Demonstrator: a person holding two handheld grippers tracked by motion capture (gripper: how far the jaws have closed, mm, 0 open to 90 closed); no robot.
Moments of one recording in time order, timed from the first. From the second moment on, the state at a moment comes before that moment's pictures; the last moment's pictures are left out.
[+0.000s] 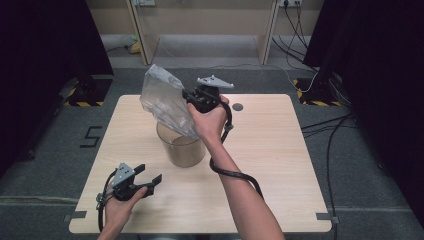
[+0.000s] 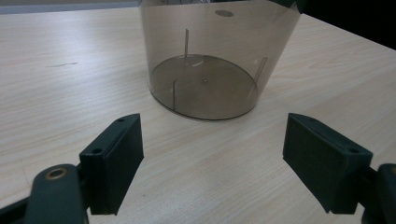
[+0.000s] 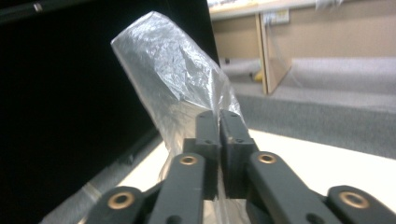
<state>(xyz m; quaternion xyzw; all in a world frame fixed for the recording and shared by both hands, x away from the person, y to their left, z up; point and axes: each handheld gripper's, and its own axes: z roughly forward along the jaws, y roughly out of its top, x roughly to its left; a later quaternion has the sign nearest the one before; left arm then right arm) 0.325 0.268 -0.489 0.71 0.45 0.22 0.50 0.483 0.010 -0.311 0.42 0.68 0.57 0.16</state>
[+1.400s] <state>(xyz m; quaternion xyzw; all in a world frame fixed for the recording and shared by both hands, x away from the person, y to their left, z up) 0.505 0.262 -0.394 0.65 0.52 0.10 0.54 0.483 -0.009 -0.327 0.42 0.72 0.53 0.14</state>
